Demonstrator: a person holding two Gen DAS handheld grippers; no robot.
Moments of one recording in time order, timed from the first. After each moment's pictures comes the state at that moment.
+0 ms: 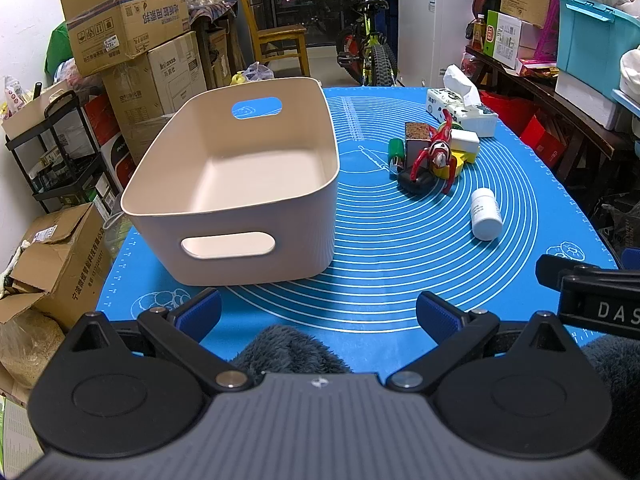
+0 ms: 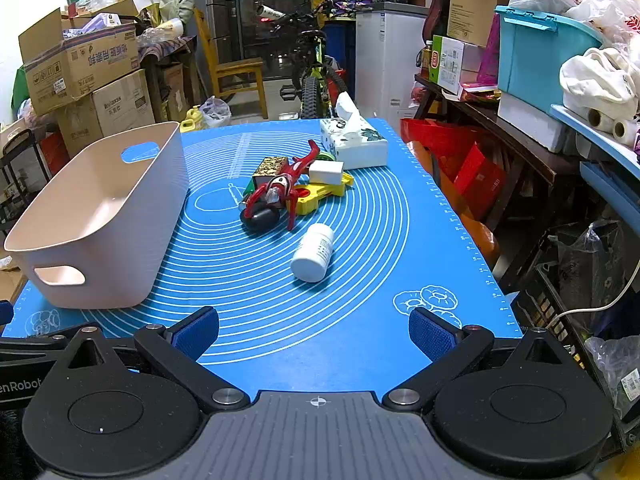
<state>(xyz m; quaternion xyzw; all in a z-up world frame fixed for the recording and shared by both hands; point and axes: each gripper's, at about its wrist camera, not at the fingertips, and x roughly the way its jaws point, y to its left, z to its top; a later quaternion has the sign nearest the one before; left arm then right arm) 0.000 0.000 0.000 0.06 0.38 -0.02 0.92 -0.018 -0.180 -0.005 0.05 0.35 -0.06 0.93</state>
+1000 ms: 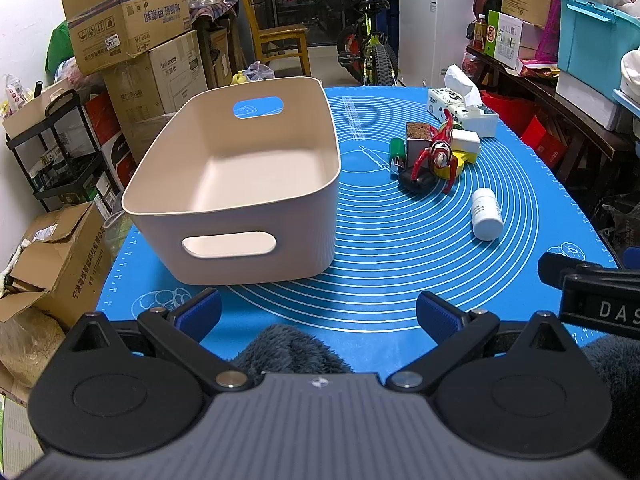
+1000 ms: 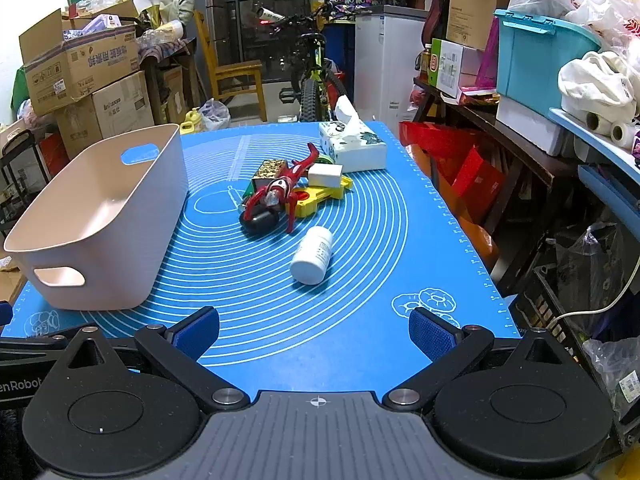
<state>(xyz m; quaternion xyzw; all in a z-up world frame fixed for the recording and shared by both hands) 0.000 0.000 0.000 0.06 0.38 -0.02 0.92 -0.018 -0.177 -0.001 0.05 0.35 -0.06 0.93</state>
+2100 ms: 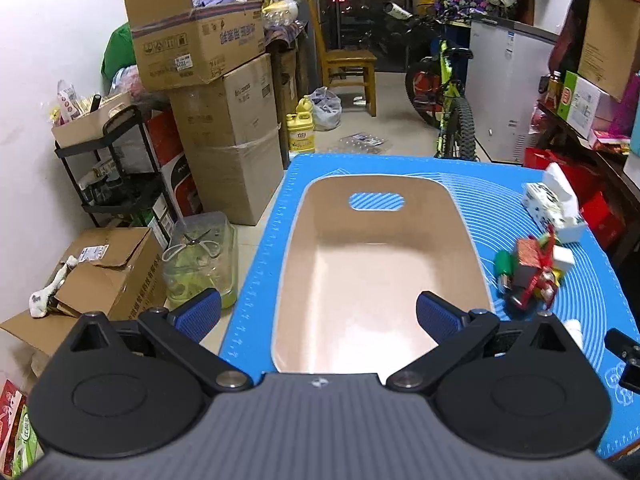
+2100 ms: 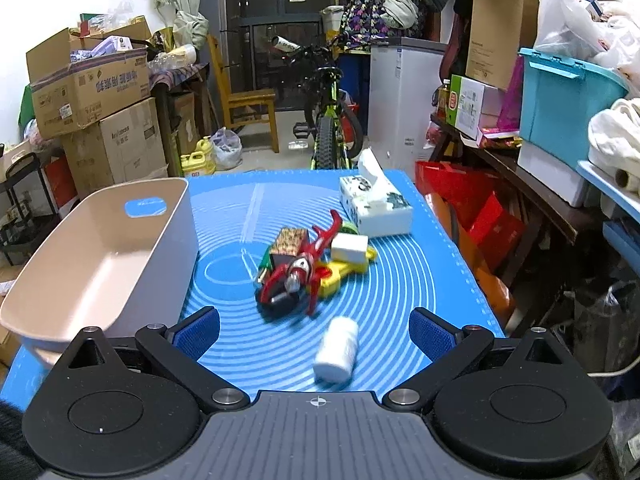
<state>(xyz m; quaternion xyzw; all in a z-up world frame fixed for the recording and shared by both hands) 0.097 0.104 0.087 0.02 0.36 0.05 0.93 0.062 -0.168 0.030 0.04 0.31 -0.04 0.95</state>
